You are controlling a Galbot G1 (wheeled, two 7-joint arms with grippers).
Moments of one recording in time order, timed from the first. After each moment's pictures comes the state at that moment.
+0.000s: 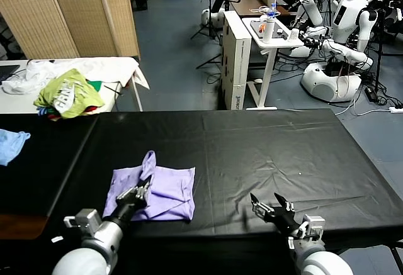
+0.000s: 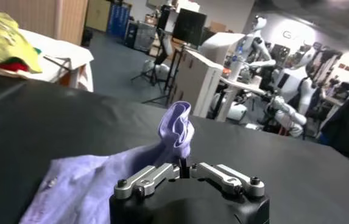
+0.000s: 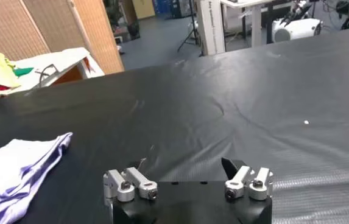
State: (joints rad) left arm 1.56 -1.23 -0.50 -2.25 -0.64 0.44 -0.15; right arm -1.56 1.15 0.47 2.21 0.65 -0.49 0.23
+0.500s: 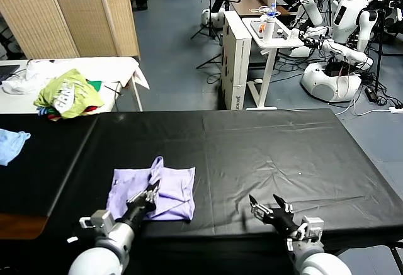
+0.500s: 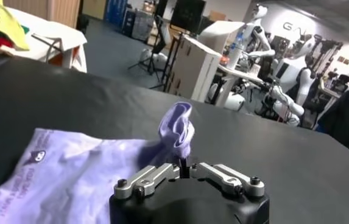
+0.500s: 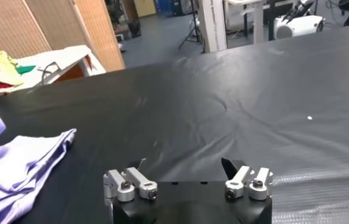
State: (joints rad) left arm 1.53 -1.28 -0.44 -2.20 -0.60 0.44 -0.14; right arm -1.56 1.16 0.45 2.20 0.63 -0.50 0.23
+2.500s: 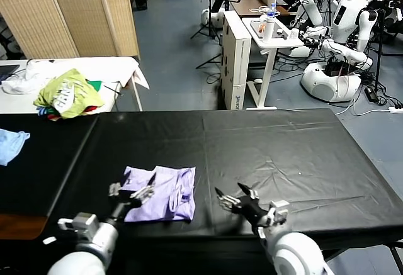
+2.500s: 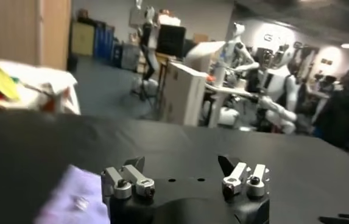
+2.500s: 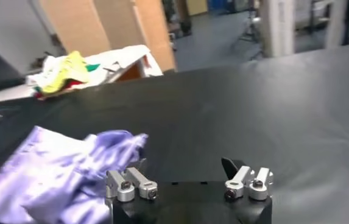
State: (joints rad) left arm 1.61 -1.23 -0.59 -2.28 -0.44 0.37 -0.07; right arm -1.20 1.12 0.09 2.12 0.73 -0.53 0.24
